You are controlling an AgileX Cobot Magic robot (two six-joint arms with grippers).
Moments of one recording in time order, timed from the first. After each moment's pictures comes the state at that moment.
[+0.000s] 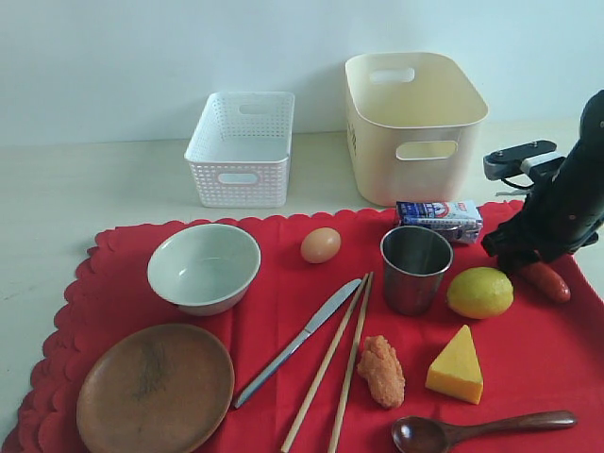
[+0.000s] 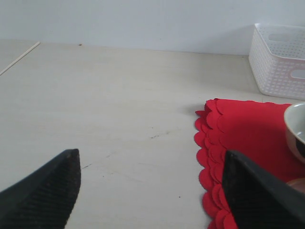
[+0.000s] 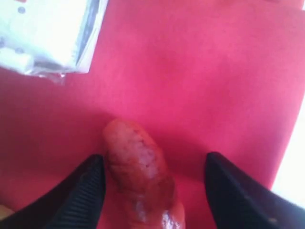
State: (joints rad) left arm 0.08 0.00 0.00 0.07 0.37 -0.11; right arm 0.01 2.01 -1.18 0.04 0.60 -0.31
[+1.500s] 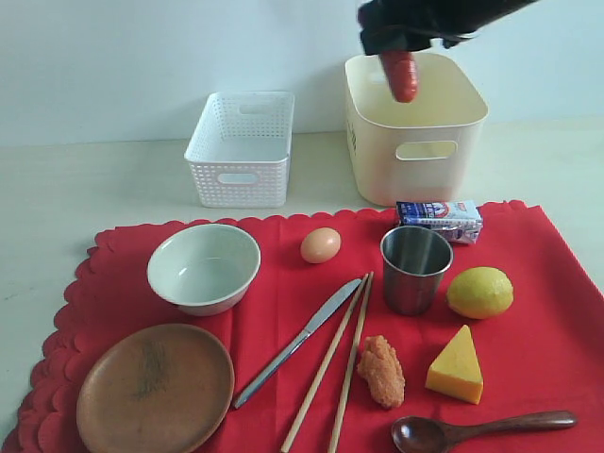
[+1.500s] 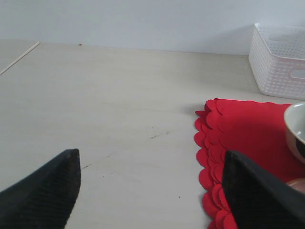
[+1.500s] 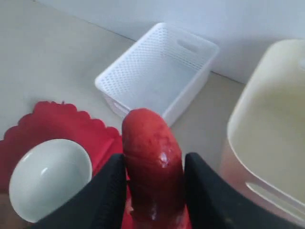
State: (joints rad) left arm 0.08 0.00 0.00 0.07 0.37 -0.11; right arm 0.34 1.62 -1.43 0.50 0.65 -0.55
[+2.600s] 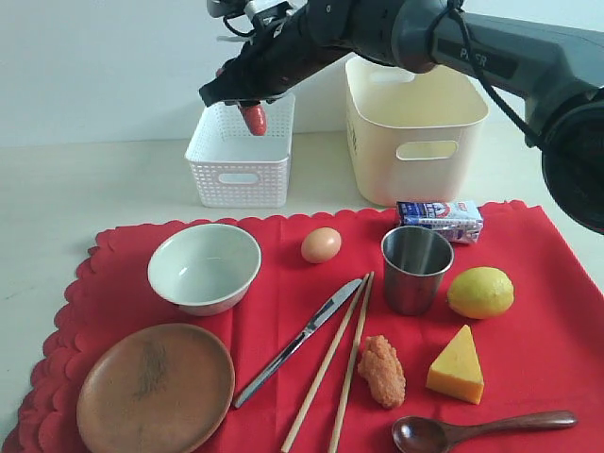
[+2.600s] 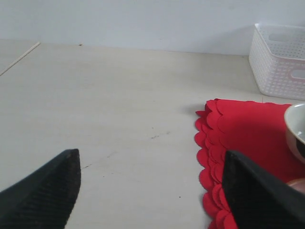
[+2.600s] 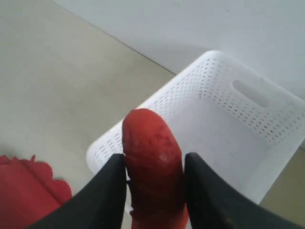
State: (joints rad) left arm 0.08 0.00 0.00 0.07 0.37 -0.11; right arm 0.52 2.35 -2.15 0.31 0.58 -0.38
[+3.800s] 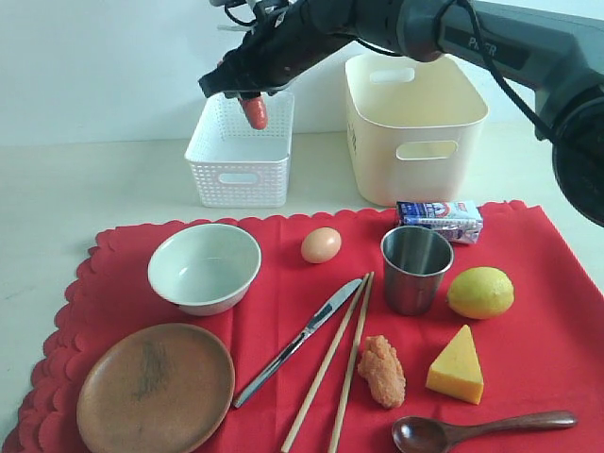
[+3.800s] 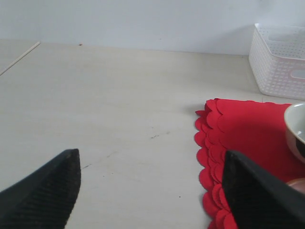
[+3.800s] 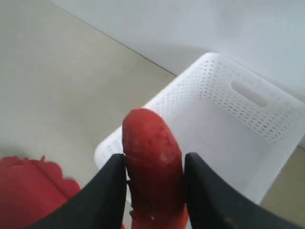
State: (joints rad) left arm 0.08 0.00 0.00 0.07 0.37 -0.11; right arm 0.53 2.33 -2.16 0.32 0.61 -0.38
